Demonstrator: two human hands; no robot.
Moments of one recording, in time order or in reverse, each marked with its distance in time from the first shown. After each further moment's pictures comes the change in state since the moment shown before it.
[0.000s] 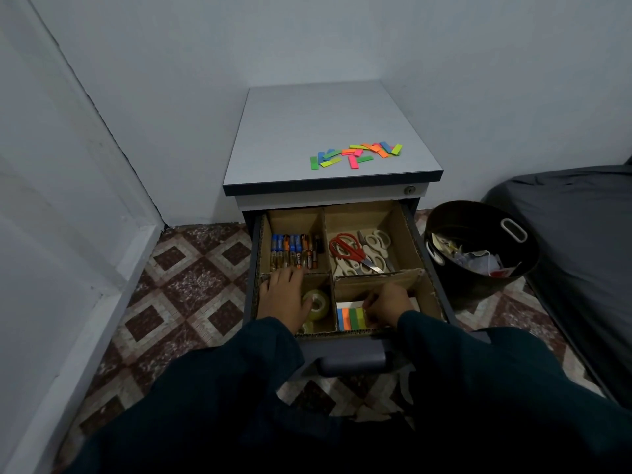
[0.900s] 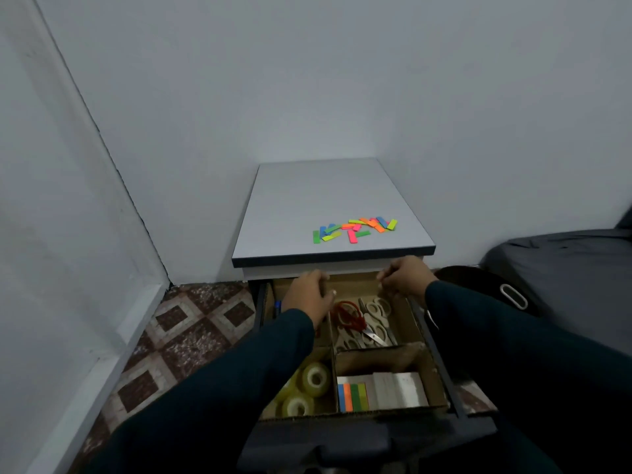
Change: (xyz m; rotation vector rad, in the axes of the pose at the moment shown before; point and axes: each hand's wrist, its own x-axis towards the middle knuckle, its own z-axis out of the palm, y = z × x) left_hand 0.083 0.054 -0.085 -0.376 0.041 -0.029; right_hand 0.013 -0.078 -0.143 0.278 0.098 -0.193
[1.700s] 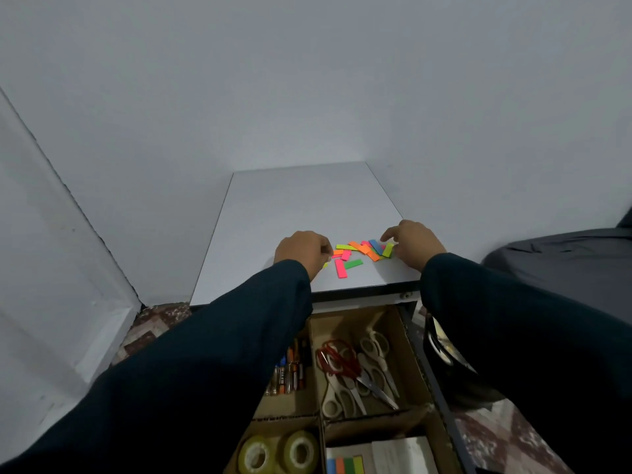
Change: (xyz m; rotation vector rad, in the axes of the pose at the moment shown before) left_hand 0.149 0.050 -0.030 0.357 -0.072 0.153; right_hand 0.138 -0.022 -0.063 -0.768 0.202 -0.175
